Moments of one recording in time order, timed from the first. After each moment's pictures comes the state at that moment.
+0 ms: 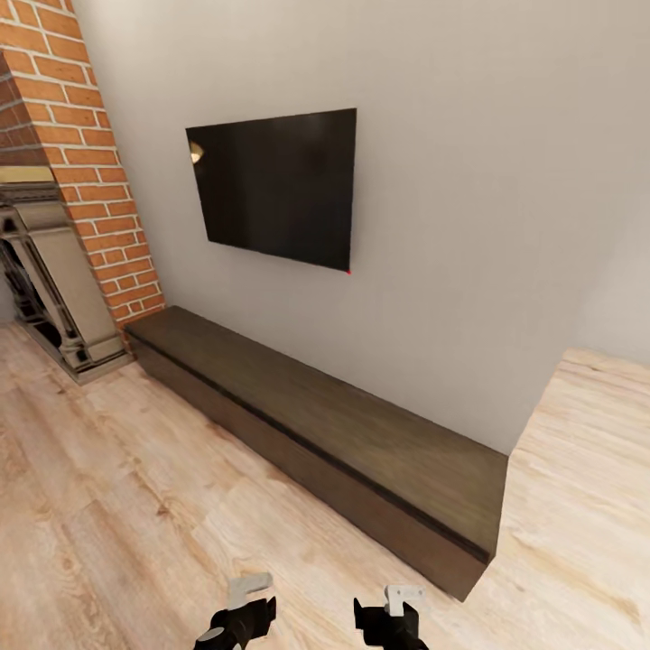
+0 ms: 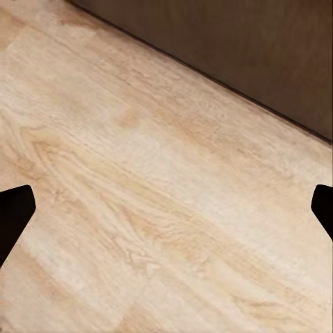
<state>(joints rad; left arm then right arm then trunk) -0.42 -0.13 -0.10 -0.30 0.27 -0.03 0.12 -0.42 0.17 0.07 -0.19 -0.07 -0.26 -0.04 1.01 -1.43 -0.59</state>
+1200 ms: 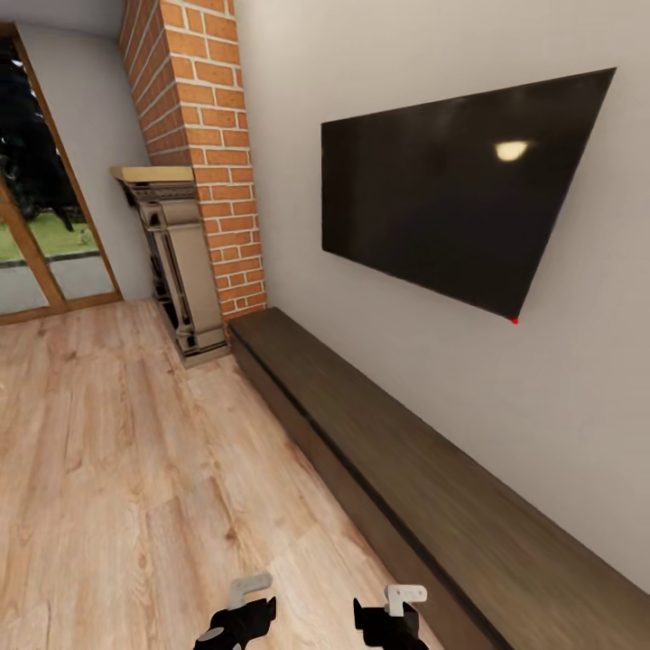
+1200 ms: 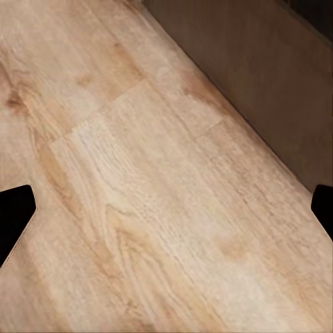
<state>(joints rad) -0.42 -0.13 -0.10 -0.30 0.27 -0.03 0.12 -0.42 0.17 0.07 -0.19 -0.07 -0.26 -0.04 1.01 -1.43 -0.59</state>
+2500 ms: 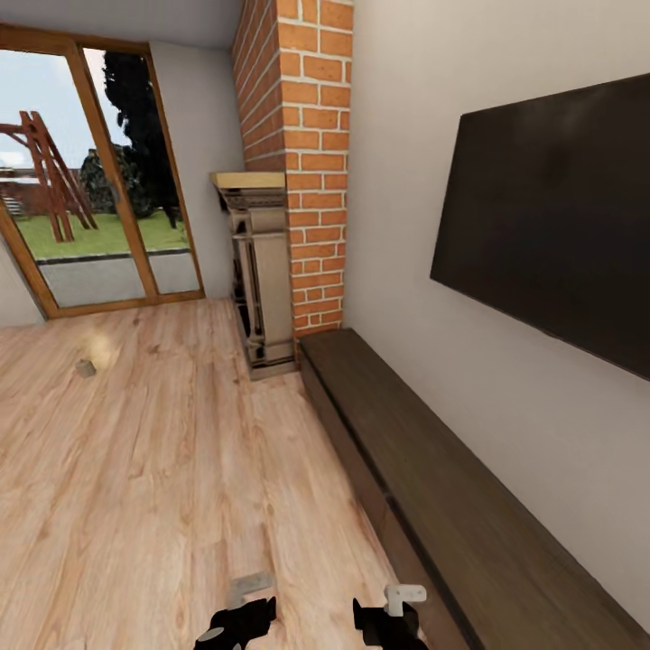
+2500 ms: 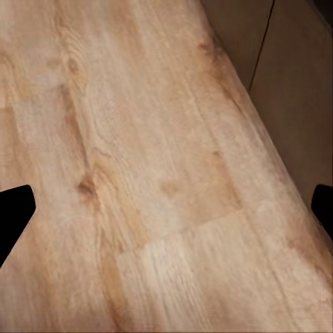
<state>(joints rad) -0.42 -0.13 -0.10 -0.30 0.27 -0.03 0.12 -0.42 0.17 0.08 -0.19 -0.07 -0.26 -0.03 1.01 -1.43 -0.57</state>
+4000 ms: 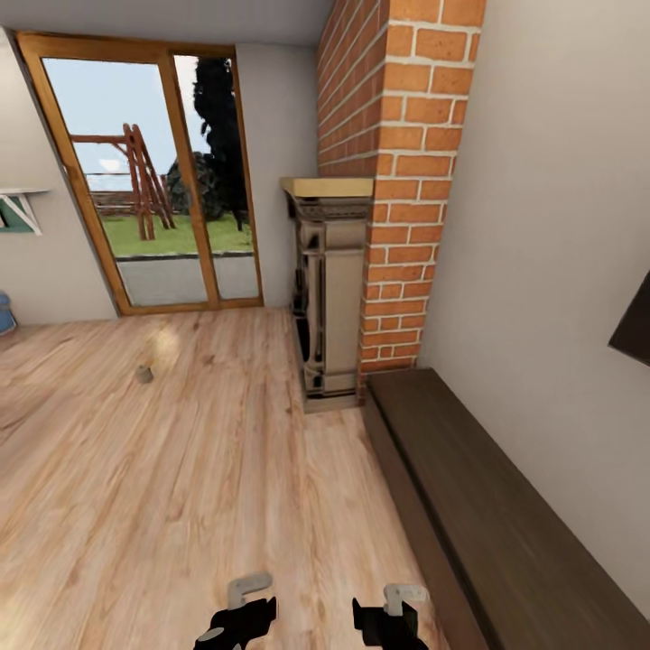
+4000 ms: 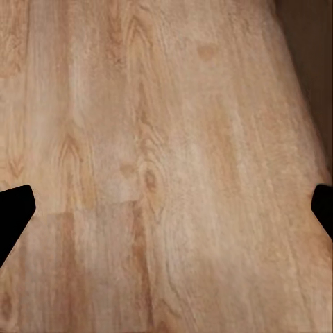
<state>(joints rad) -0.42 -0.13 -0.10 -0.30 0.27 -0.03 0.12 -0.42 0.17 0.08 -0.19 -0.07 -0.26 -0.03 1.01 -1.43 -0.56</state>
